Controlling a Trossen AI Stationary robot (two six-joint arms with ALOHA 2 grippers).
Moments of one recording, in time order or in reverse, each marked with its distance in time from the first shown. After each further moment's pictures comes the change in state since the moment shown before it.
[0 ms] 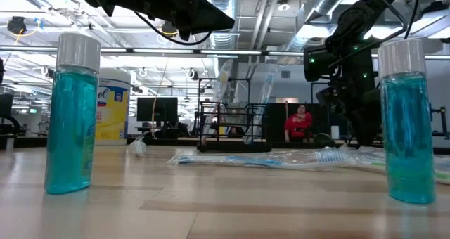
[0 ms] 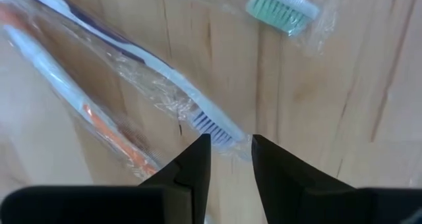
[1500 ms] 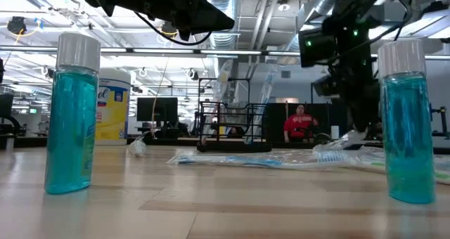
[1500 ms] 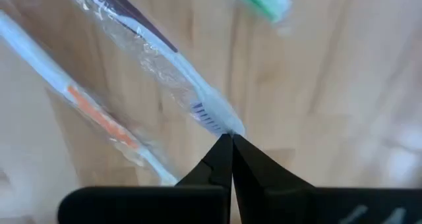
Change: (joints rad) left arm -0.002 0.000 0.000 -0.003 0.000 0.000; right arm 0.164 -0.001 0.113 -0.150 0.252 0.083
